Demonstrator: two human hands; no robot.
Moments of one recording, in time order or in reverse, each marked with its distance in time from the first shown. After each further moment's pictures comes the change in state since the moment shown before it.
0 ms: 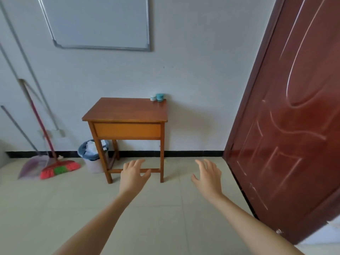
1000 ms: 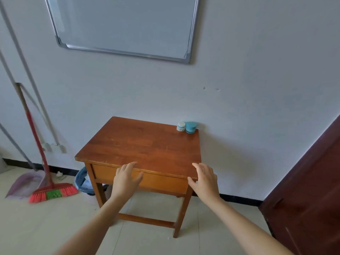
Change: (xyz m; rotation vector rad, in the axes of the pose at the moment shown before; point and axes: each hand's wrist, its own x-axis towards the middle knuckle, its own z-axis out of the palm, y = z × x) left_hand 0.438 -0.110 0.006 -0.095 0.113 -0.169; right_hand 0.414 -0.063 0.242 0.146 -0.273 -0.081
